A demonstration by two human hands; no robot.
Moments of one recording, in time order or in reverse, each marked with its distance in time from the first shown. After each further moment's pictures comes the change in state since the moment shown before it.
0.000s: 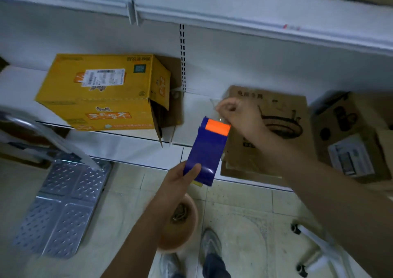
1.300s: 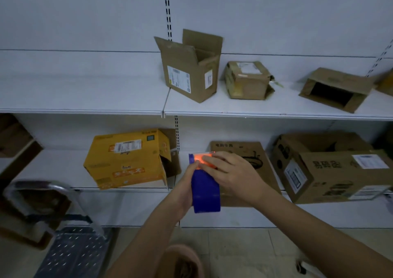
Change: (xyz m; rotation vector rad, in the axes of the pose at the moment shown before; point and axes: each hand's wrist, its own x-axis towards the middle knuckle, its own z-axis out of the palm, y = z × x) left_hand -0.139 0.116 -0.005 -0.429 -0.255 -0.050; right_hand -0.231 -0.151 -0.083 -0.971 0.144 -0.928
